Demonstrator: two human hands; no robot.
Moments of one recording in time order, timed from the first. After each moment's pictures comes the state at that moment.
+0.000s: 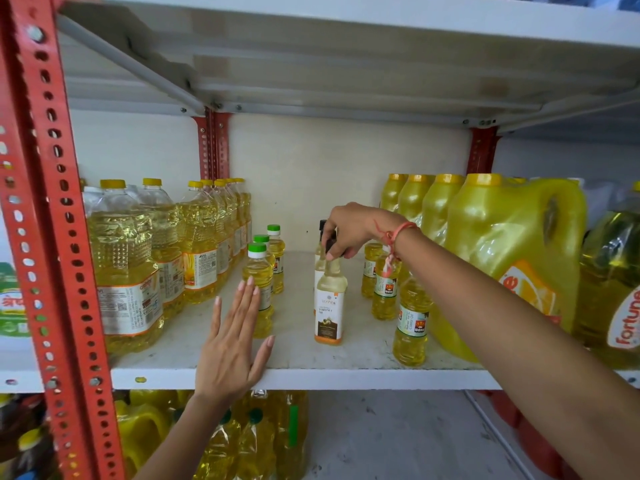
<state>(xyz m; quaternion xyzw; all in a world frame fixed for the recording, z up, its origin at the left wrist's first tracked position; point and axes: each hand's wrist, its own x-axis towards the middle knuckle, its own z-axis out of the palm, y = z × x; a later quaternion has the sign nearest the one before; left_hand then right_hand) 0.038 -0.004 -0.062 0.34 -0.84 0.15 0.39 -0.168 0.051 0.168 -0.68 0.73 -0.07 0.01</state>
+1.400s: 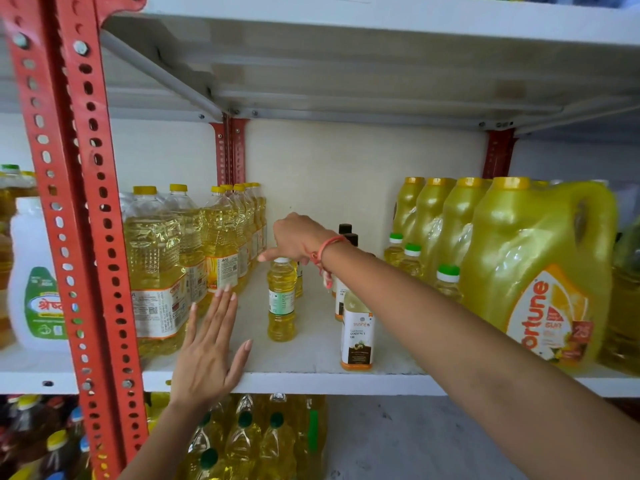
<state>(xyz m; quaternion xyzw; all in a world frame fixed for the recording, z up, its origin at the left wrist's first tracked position) 0.103 -0.031 -0.066 0.37 -0.83 0.17 0.38 -0.065 -0.002 0.144 -0.73 0.67 -0.07 -0.11</state>
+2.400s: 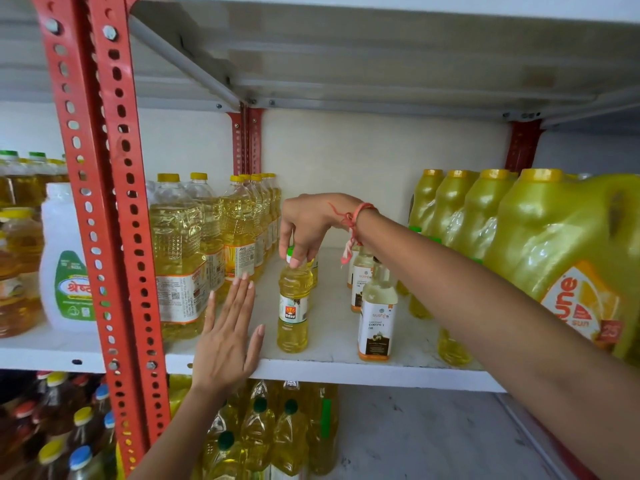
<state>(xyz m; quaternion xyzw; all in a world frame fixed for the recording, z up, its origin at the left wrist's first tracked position) 0.103 -0.028 -0.066 0.37 -0.82 0.16 0.40 -0.049 0.010 0.175 -0.77 0.63 0.01 0.07</state>
